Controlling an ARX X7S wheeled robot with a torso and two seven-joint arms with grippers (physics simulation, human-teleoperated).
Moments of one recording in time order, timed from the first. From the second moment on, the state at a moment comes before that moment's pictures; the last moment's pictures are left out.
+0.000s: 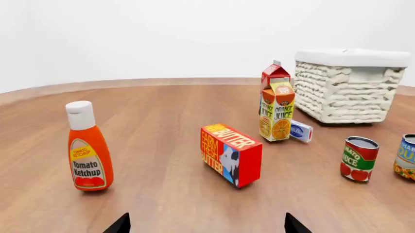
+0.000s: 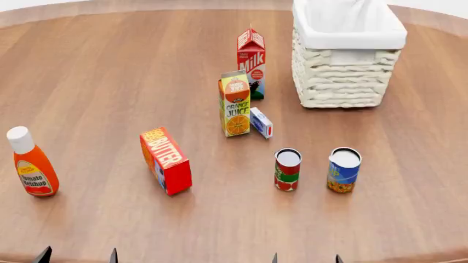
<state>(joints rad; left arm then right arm) 0.00 0.00 0.00 0.00 0.00 0.00 0.00 0.00 0.00 0.00 0.00 0.00 0.00 0.00</state>
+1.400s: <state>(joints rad) -0.01 -0.11 0.12 0.00 -0.11 0.01 -0.12 0.12 0.14 -0.13 -0.05 0.11 0.20 0.09</state>
